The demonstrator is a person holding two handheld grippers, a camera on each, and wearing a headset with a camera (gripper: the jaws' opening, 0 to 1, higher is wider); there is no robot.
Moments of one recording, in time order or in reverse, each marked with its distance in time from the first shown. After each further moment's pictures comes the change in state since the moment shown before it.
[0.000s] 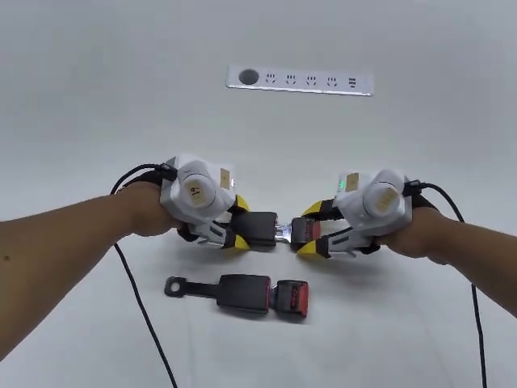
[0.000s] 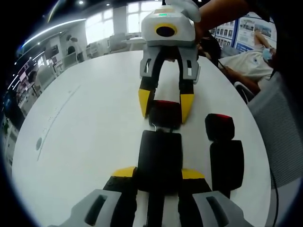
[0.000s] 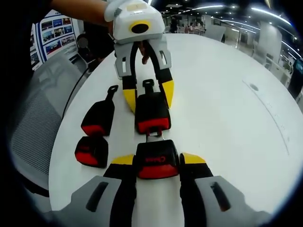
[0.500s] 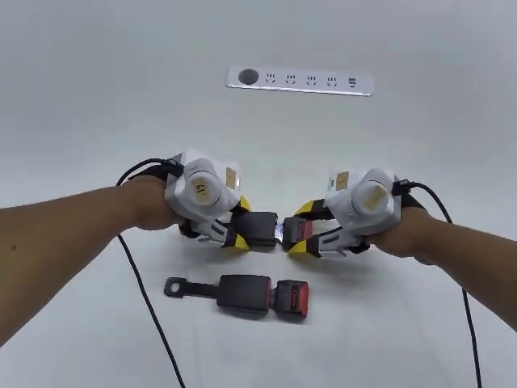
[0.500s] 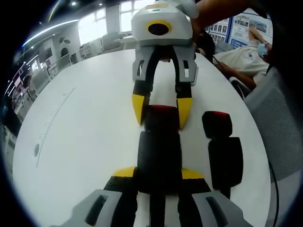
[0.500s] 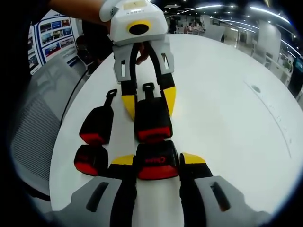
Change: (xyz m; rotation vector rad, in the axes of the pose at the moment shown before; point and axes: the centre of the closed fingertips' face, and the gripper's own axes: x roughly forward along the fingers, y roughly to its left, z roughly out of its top) left arm 0.000 0.001 -0.002 0.049 0.025 -0.040; right arm 0.014 0.004 0.011 0.011 -0.009 0.004
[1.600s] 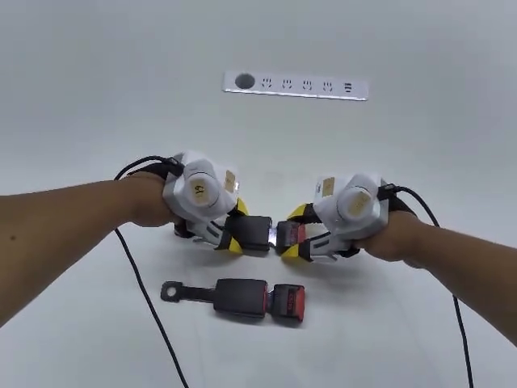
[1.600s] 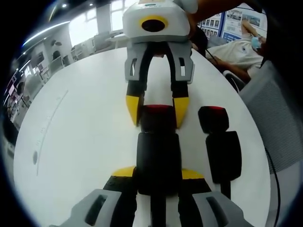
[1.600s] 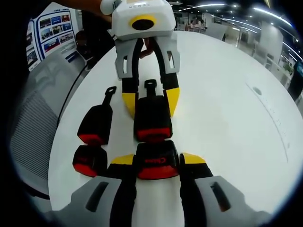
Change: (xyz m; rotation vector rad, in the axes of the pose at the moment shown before) left arm 0.002 -0.005 -0.002 0.060 0.040 -0.042; right arm 0.002 0.001 -0.001 -0.029 0.043 -0.009
